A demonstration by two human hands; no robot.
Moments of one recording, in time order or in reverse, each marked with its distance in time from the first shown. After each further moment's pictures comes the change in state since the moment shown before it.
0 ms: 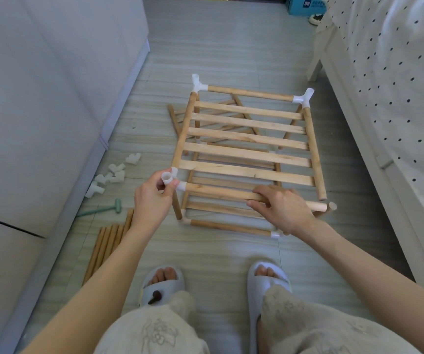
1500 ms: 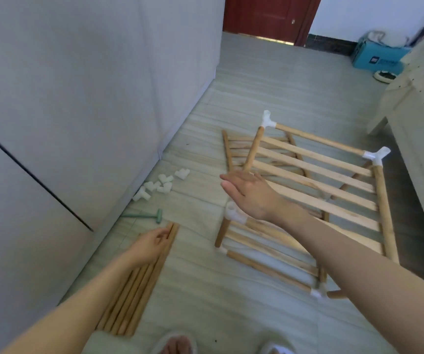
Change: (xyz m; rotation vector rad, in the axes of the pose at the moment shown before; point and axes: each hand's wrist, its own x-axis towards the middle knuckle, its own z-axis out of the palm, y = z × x) left_hand -0.002 -0.123 -0.079 0.260 -0.450 -0.308; right_hand 0.122 -0.146 -0.019 0.011 -0.135 -0.334
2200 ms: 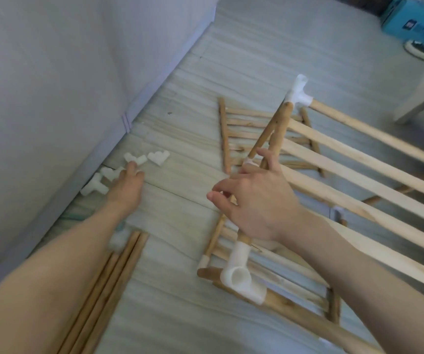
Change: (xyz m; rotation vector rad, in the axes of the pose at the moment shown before) left_hand 0.247 -0.037 -0.004 0.561 0.310 0.010; right_hand 0.092 0.040 0.029 -0.388 -0.015 -0.080
